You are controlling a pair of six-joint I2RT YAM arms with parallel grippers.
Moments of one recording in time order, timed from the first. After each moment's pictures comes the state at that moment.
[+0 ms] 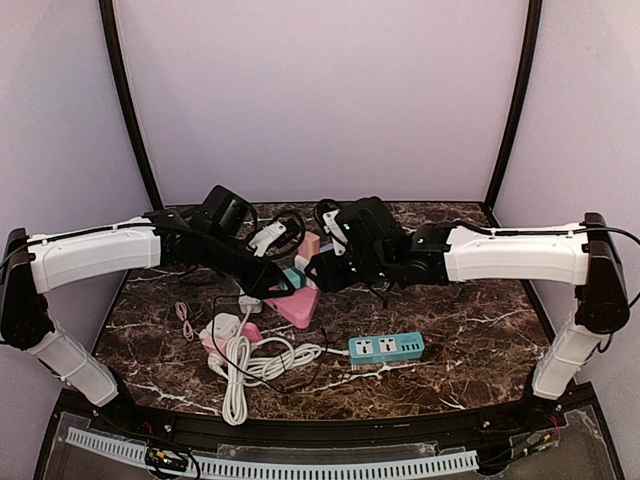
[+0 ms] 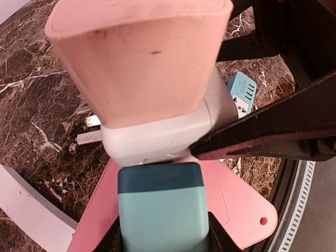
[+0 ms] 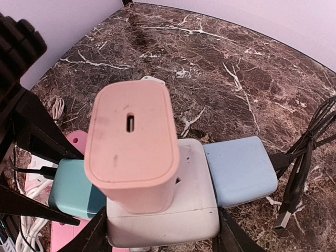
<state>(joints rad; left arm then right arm) -0.76 1.50 1.16 -0.53 0.33 0.03 1.06 1.69 1.31 -0.28 0.19 0.37</state>
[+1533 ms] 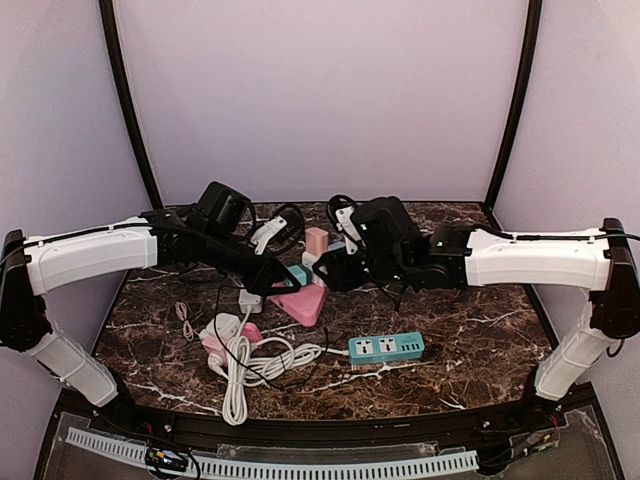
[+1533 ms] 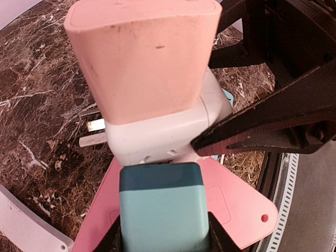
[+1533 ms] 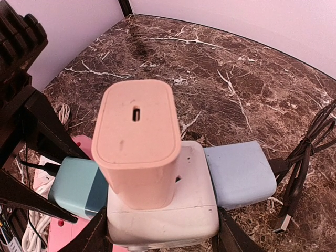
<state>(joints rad) -0.76 1.48 1.16 -0.48 0.42 0.01 1.07 1.59 1.23 -0.25 0.22 0.38</state>
